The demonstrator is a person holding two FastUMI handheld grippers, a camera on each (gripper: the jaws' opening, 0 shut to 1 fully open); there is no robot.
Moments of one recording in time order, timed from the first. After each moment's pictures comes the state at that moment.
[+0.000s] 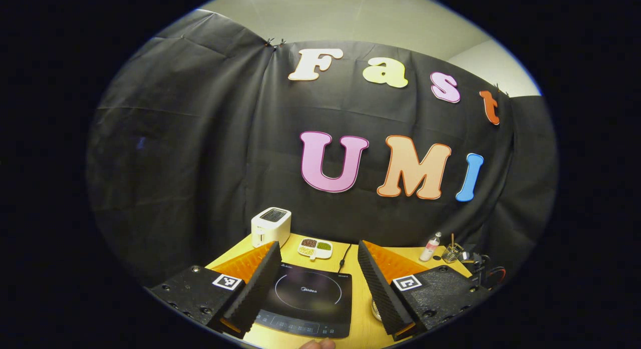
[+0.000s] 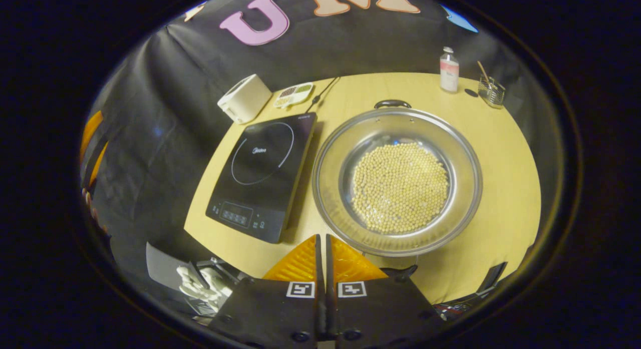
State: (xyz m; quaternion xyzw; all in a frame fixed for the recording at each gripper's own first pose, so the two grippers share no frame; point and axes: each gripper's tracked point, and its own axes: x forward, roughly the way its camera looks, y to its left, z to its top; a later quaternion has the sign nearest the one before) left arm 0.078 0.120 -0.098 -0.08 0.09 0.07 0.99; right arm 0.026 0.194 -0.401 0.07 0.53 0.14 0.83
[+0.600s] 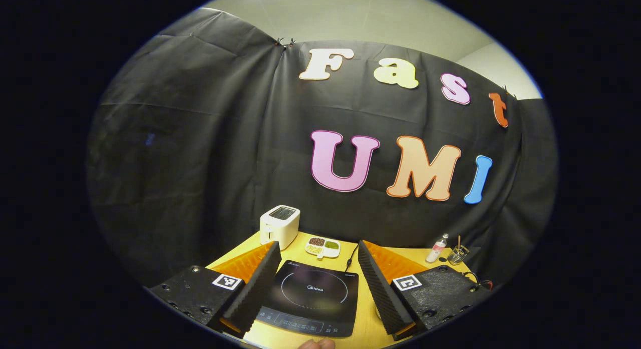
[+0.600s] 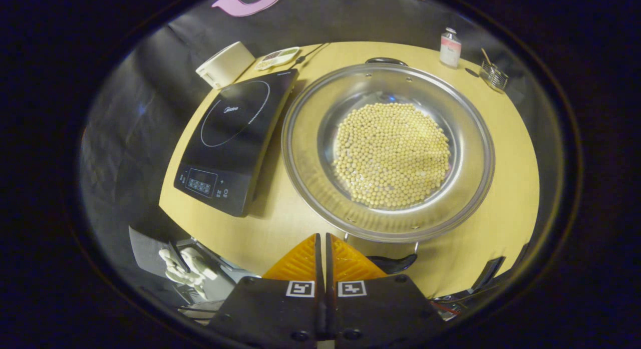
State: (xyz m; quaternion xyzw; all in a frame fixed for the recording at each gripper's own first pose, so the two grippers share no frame) left arm 0.070 0.131 -0.101 -0.08 0.09 0.10 0.99; right arm 0.007 0.173 -0.457 0.03 0.60 0.11 0.79
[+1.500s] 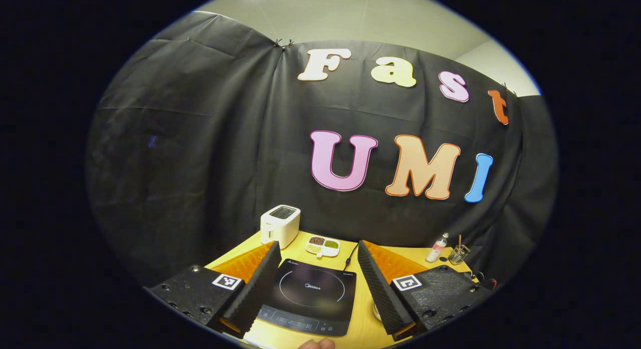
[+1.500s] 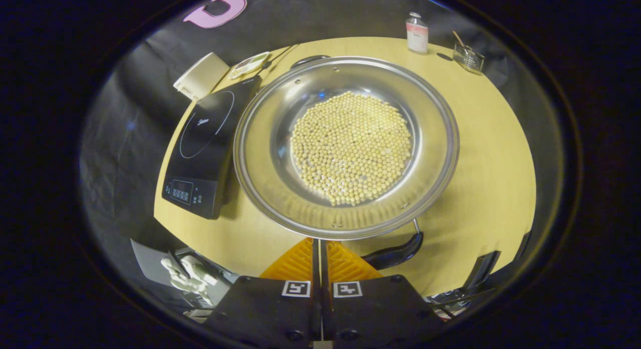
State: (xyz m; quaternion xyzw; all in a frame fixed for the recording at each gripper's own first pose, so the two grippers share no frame) left arm 0.066 0.111 -0.099 -0.07 0.09 0.11 0.99; right arm 0.012 0.113 -0.463 0.06 0.61 0.07 0.79
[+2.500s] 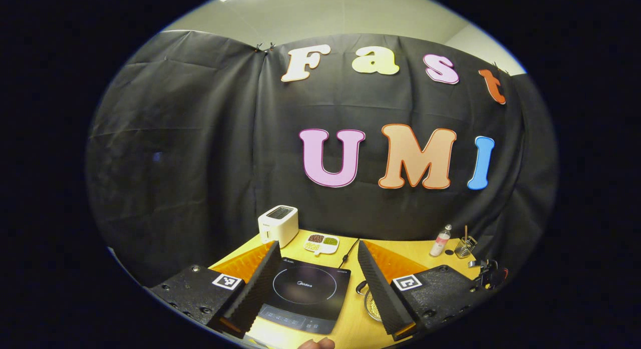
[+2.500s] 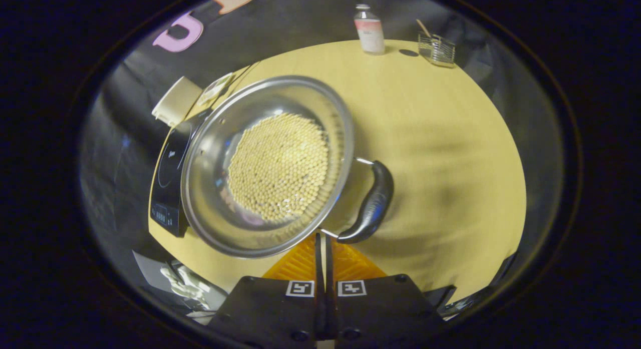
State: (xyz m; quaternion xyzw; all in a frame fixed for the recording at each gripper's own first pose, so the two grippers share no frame) left arm 0.082 0.037 -0.086 -0.02 0.11 0.13 0.98; right arm 0.076 -0.007 -0.472 0.10 0.58 0.04 0.80
